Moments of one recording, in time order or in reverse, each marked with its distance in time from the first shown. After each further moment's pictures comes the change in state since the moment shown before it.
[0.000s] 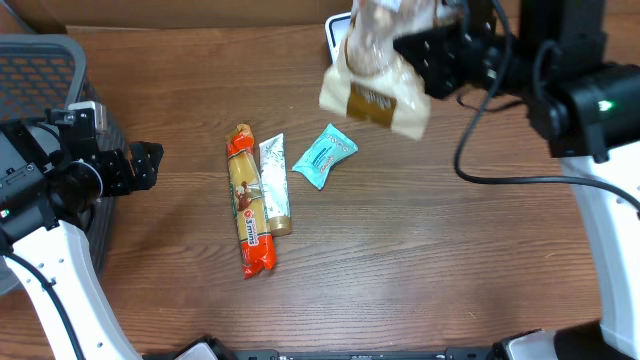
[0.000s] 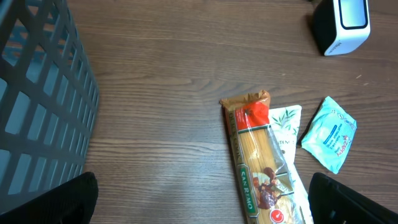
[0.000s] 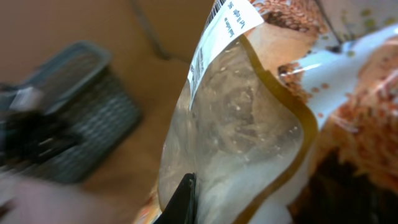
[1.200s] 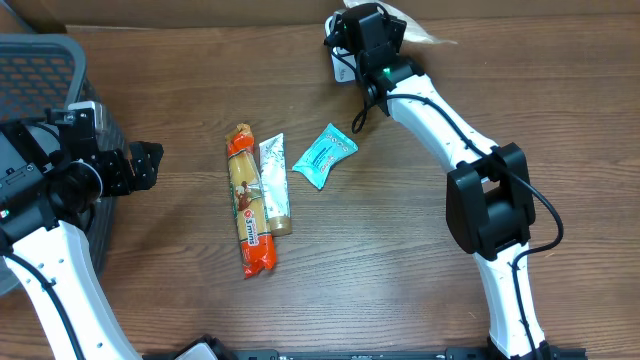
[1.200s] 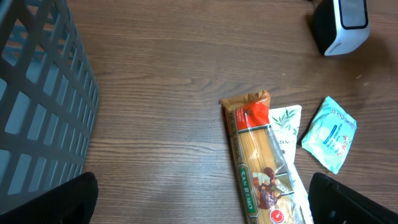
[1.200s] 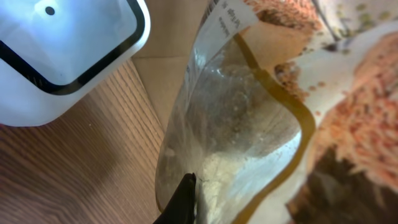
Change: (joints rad) left arm 0.000 0.000 0.000 0.000 0.000 0.000; right arm 0.154 0.761 0.028 0.660 1.143 -1.154
